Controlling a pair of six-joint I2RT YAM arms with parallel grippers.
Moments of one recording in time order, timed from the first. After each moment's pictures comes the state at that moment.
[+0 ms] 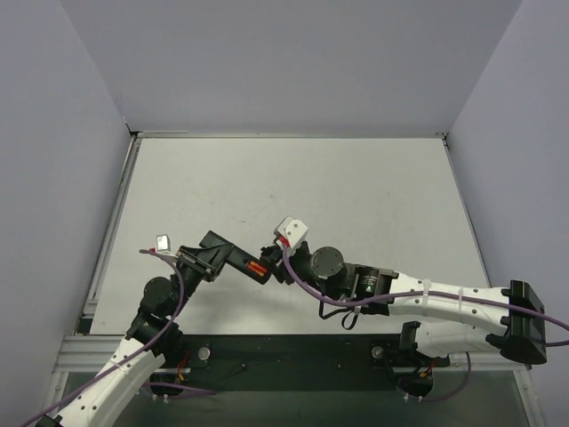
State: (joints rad) left arm -0.51 0.24 0.03 0.31 0.00 -1.45; right arm 1.24 1.15 0.79 0.13 0.32 0.08
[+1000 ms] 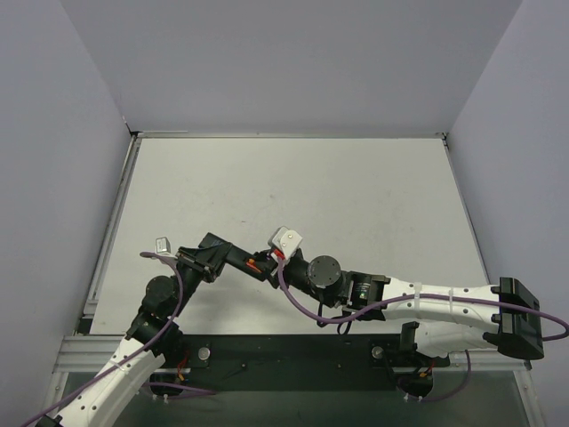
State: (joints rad) left arm -0.51 0.24 0.03 0.24 -0.04 -1.57; right arm 1.30 1.17 0.73 0.29 0.35 0.00
